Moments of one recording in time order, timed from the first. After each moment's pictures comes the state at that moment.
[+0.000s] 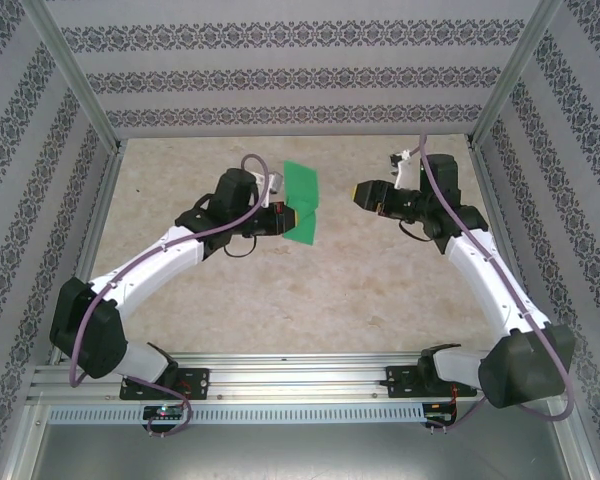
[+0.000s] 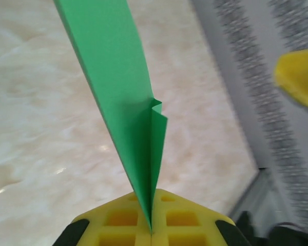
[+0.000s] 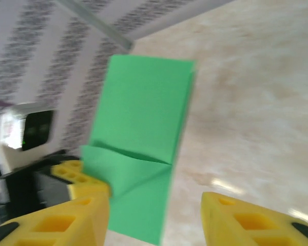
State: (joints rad) left arm -0.61 1.45 1.16 -0.37 0.35 -0.57; right arm 0.18 1.24 1.09 -0.47 -0.57 0.42
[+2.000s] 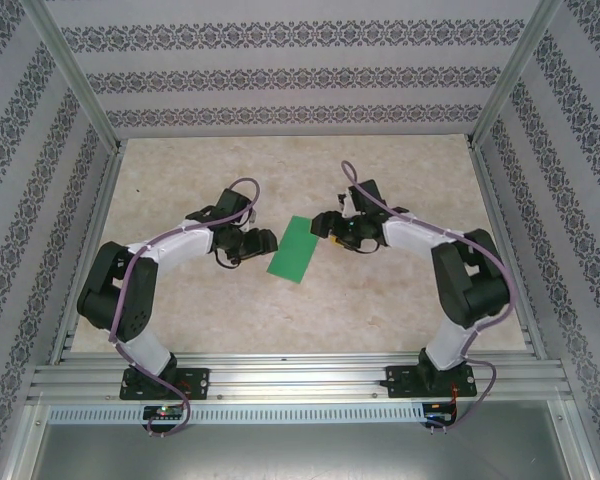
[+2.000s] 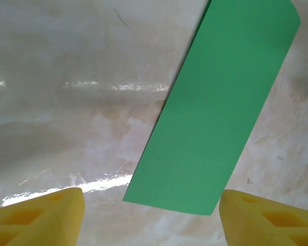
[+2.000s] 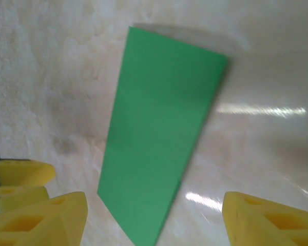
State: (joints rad) left arm -0.43 1.67 1.01 -0.44 0.36 -0.67; right arm 0.40 1.77 1.06 -0.22 -0.48 0.64
